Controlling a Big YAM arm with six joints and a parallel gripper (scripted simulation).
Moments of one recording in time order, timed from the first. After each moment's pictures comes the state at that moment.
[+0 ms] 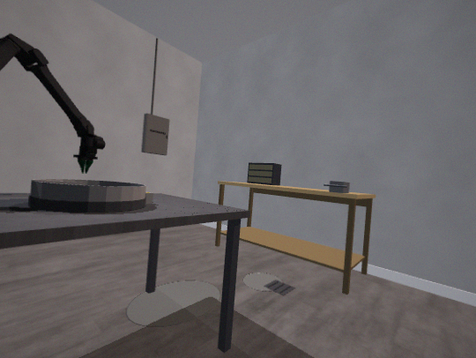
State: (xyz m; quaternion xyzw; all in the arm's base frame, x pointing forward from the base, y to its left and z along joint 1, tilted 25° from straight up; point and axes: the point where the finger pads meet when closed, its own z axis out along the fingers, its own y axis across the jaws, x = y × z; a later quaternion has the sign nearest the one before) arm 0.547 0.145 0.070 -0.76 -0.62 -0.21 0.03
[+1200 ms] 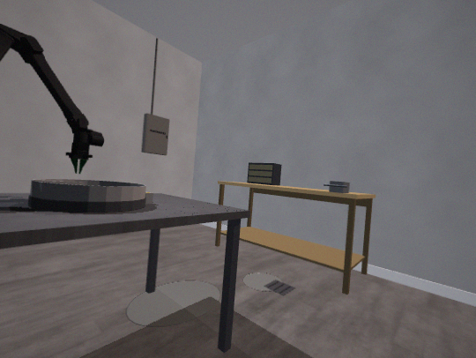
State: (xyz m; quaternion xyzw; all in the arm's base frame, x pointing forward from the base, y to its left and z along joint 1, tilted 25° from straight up) arm 0.453 0.010 -0.005 -0.79 -0.57 -0.21 0.05
